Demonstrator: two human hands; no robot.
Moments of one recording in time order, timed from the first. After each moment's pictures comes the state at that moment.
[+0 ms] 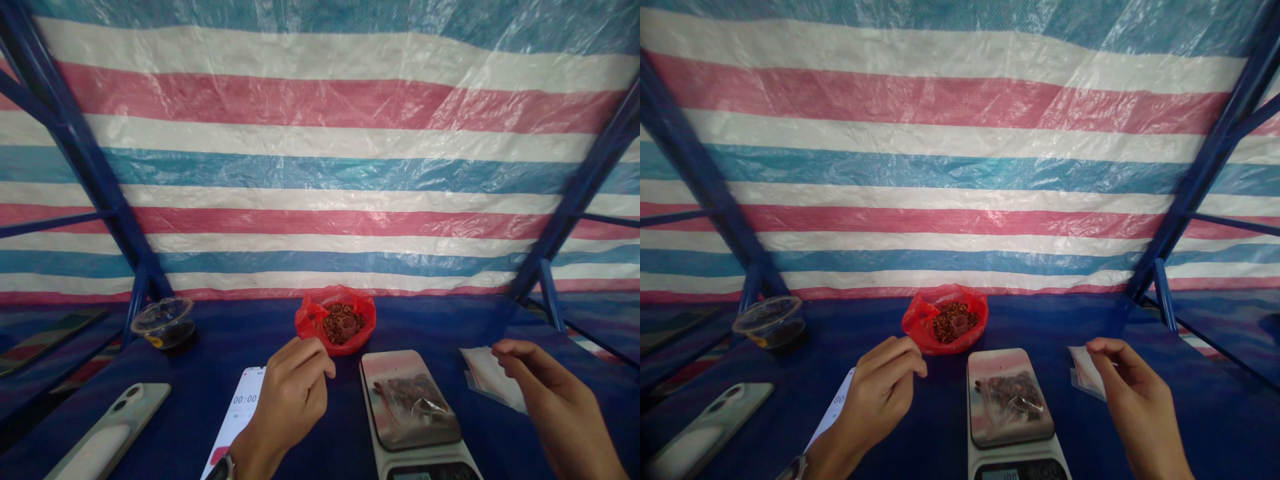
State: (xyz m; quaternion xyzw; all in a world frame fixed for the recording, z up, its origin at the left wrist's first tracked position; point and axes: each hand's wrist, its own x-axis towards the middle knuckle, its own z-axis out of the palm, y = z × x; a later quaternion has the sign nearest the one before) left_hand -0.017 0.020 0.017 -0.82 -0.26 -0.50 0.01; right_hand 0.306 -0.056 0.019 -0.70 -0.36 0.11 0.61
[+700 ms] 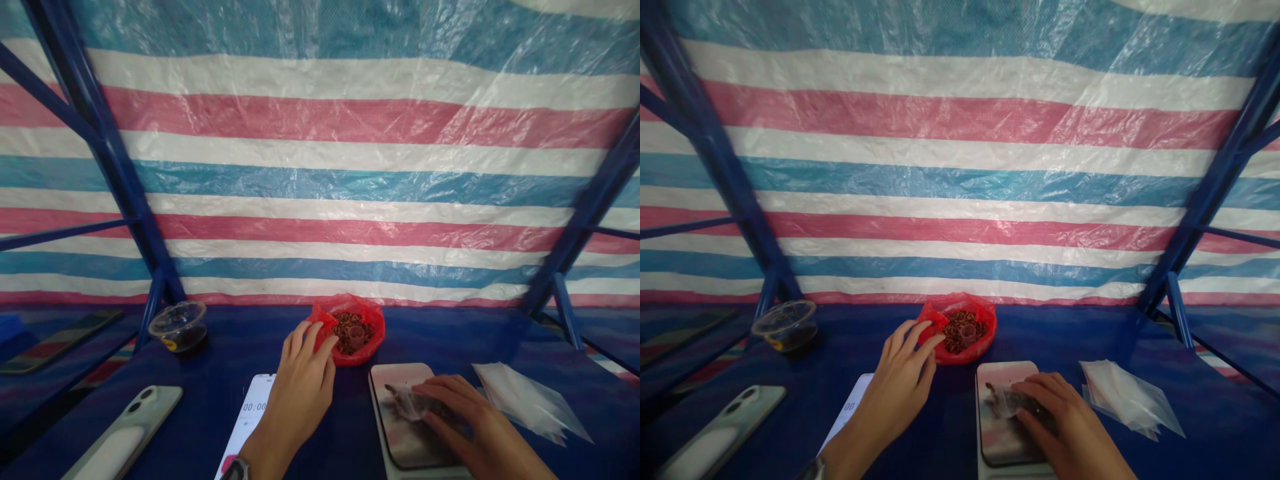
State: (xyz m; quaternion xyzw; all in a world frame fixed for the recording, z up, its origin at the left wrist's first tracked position) left_hand -0.018 0.036 -0.003 -0.82 -0.46 -0.33 0.12; right_hand 0.268 -0.045 -0.023 -0.58 -0.73 0.13 0.34
